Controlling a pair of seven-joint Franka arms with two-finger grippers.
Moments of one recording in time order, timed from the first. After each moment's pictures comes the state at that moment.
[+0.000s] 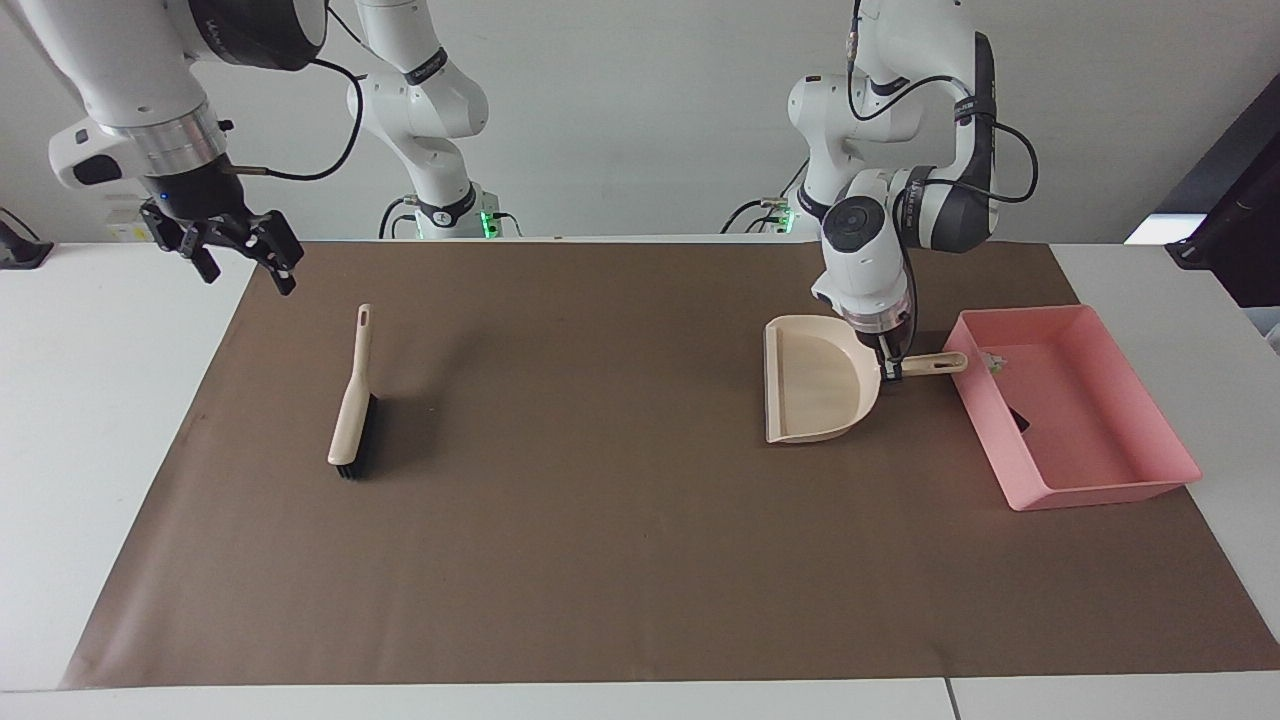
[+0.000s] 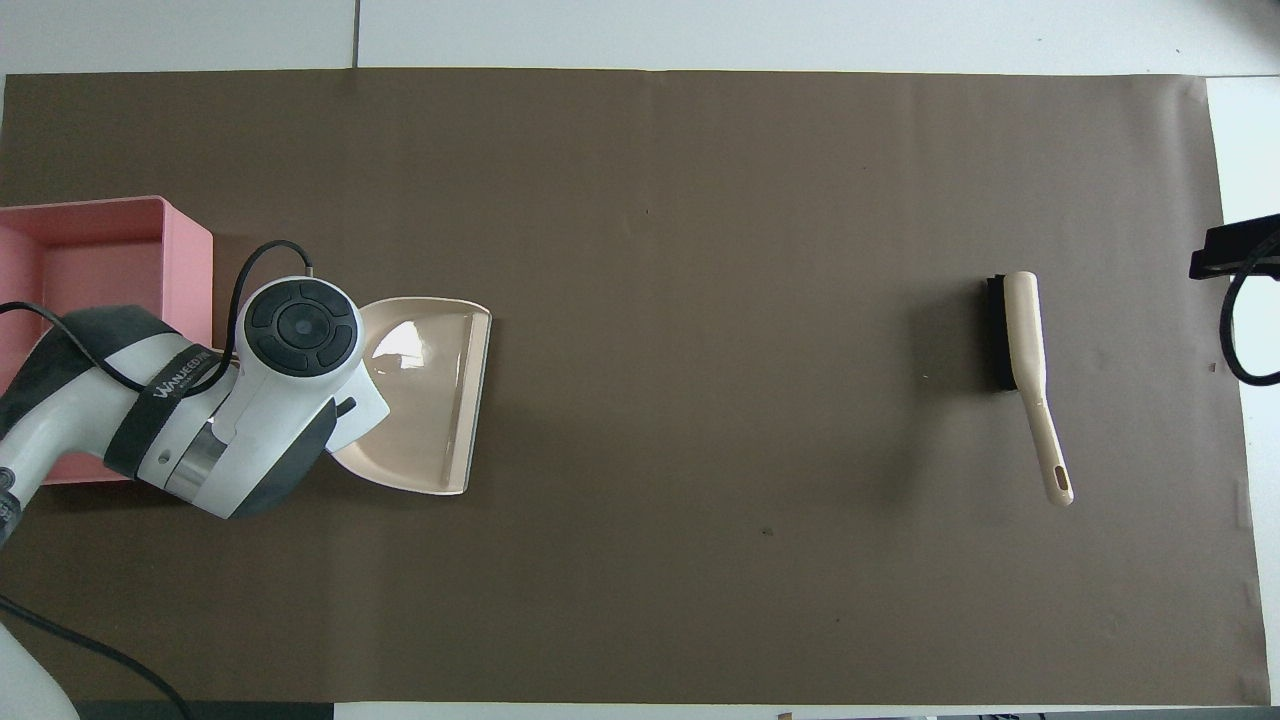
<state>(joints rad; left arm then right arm) -0.30 0.06 -0.05 -2.16 0.51 2.05 1.16 -0.12 -0.07 0.02 -1.61 -0.03 1.65 0.12</state>
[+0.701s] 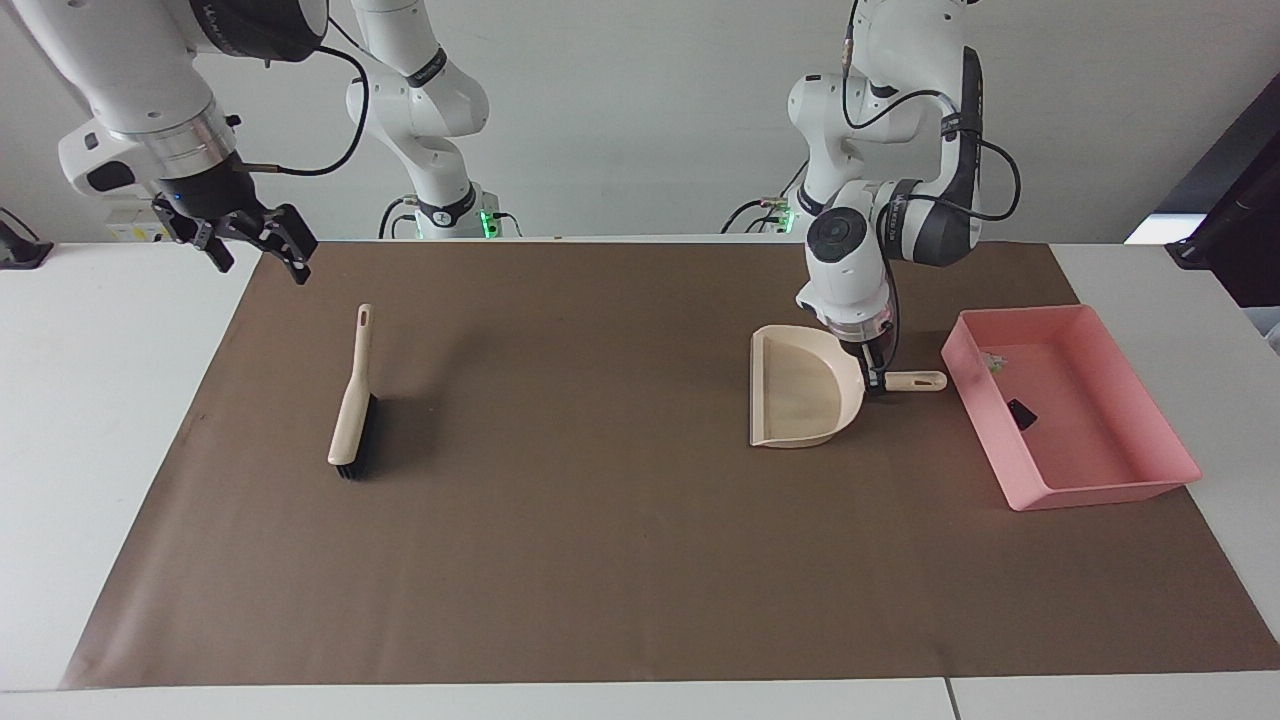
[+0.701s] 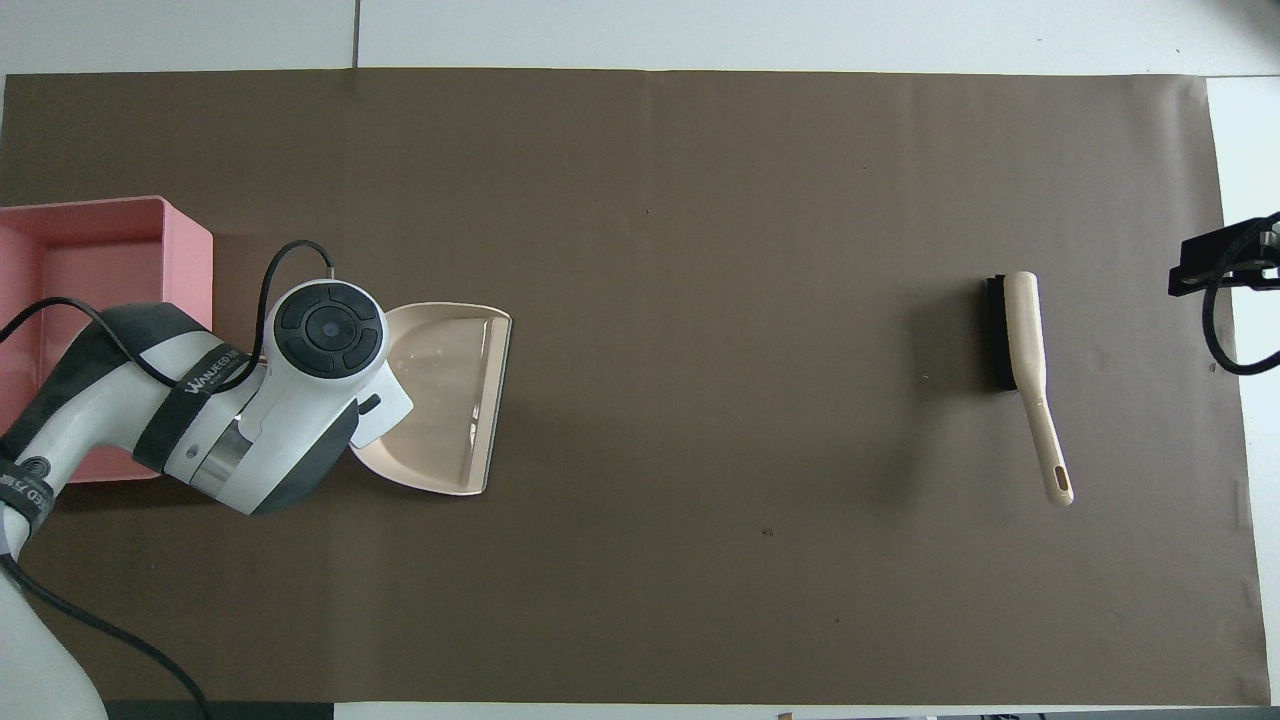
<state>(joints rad) -0.32 0.06 -0.04 -2.15 0.51 2.06 1.05 0.00 -0.02 -0.07 -1.56 -0.03 1.55 0.13</state>
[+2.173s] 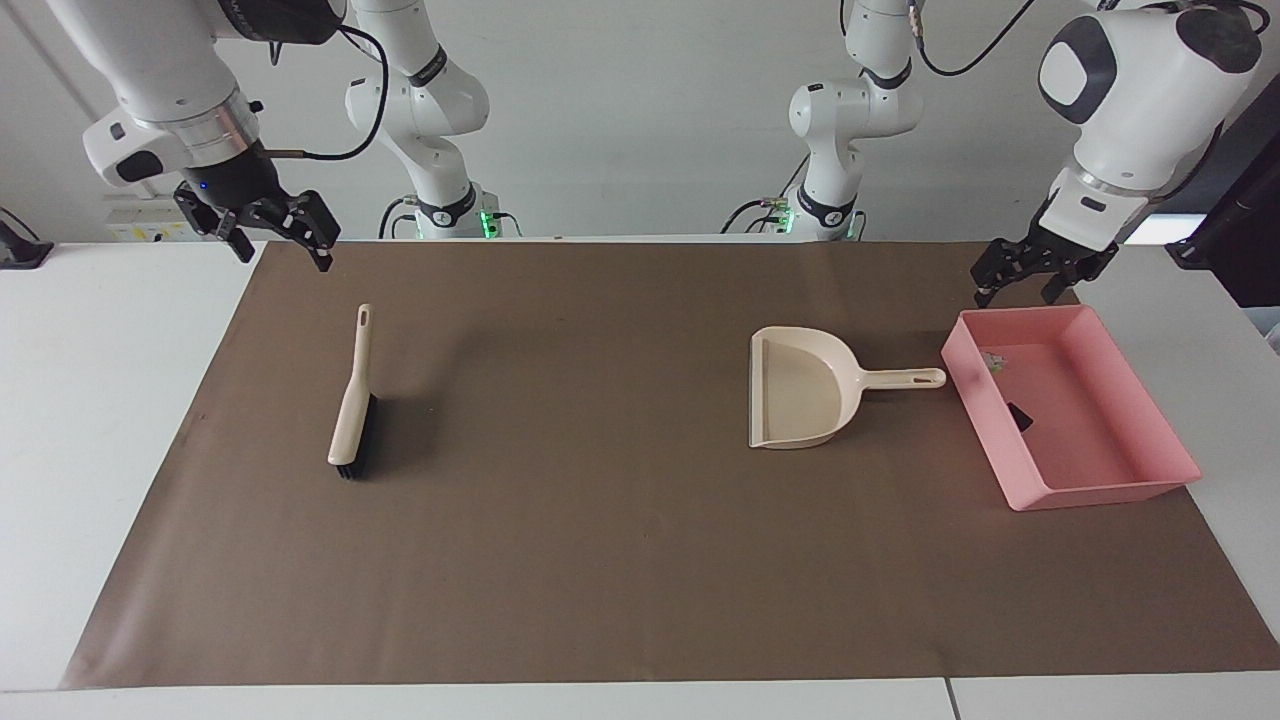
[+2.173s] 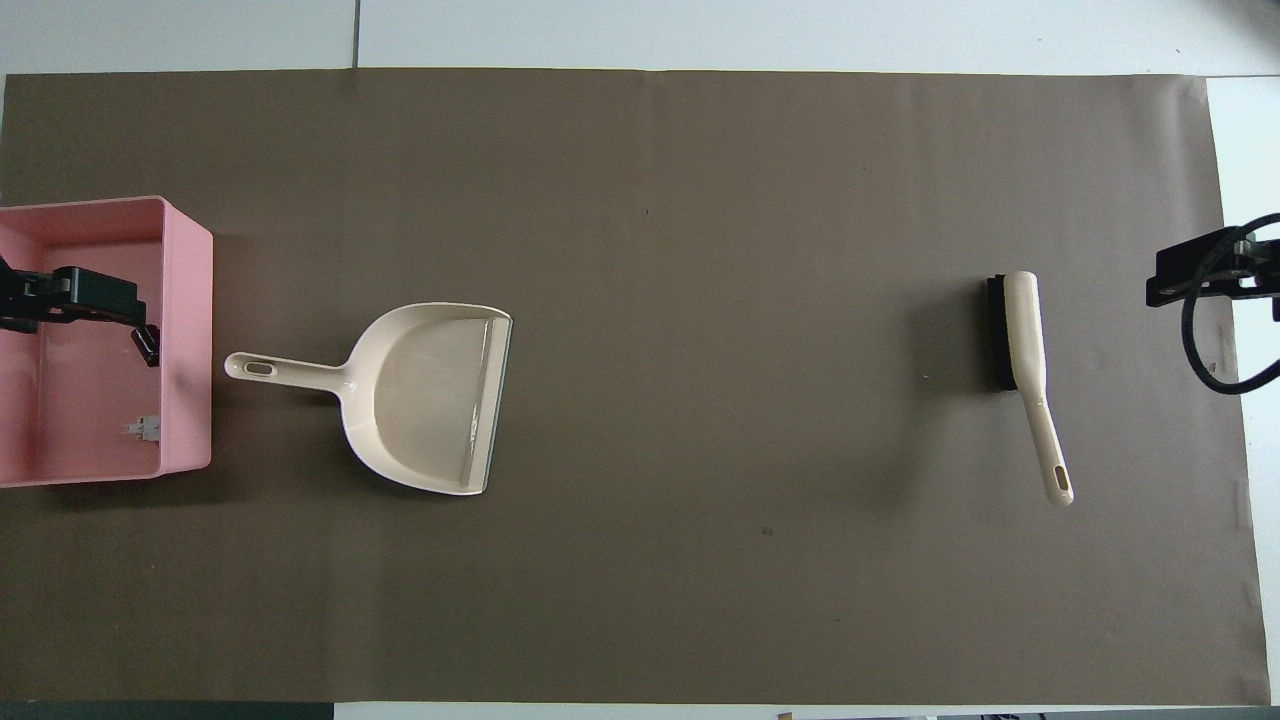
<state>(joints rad) 0.01 -0.05 -0.02 -1.69 0.01 1.64 0.02 0.05 -0.01 -0.07 -1.52 -0.03 1.48 0.13</state>
